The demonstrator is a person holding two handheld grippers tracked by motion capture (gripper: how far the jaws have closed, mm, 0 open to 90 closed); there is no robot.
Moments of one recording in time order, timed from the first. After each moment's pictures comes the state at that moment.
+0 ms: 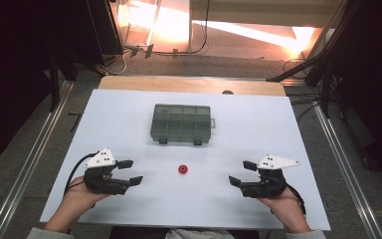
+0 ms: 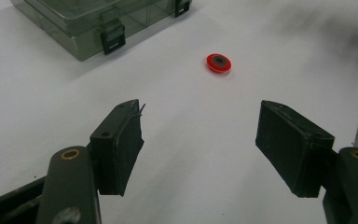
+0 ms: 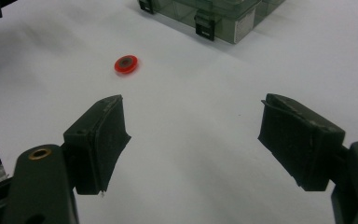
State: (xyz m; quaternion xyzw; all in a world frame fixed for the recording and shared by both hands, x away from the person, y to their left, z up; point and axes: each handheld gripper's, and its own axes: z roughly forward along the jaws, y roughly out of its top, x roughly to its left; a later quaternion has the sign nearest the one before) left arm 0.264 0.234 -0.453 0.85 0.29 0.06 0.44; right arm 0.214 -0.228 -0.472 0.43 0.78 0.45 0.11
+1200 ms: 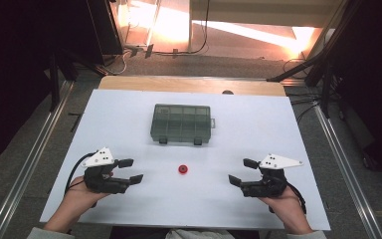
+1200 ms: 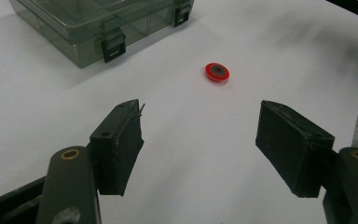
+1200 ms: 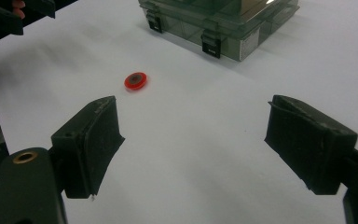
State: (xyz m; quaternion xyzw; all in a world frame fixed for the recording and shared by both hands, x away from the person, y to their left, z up) left arm 0.266 0.234 -0.453 0.84 0.29 0.05 0.45; right arm 0.214 -0.230 -0.470 0.42 0.76 0.48 0.10
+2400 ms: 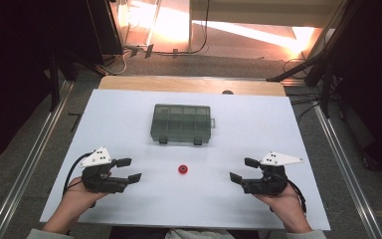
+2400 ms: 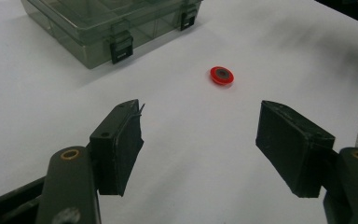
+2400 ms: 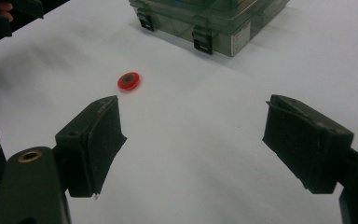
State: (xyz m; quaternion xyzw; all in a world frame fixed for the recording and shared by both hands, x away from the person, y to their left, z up) left arm 0.264 0.240 -0.452 0.83 0.30 0.06 0.46; right arm 0.220 -0.232 -0.468 0.44 0.76 0.47 0.10
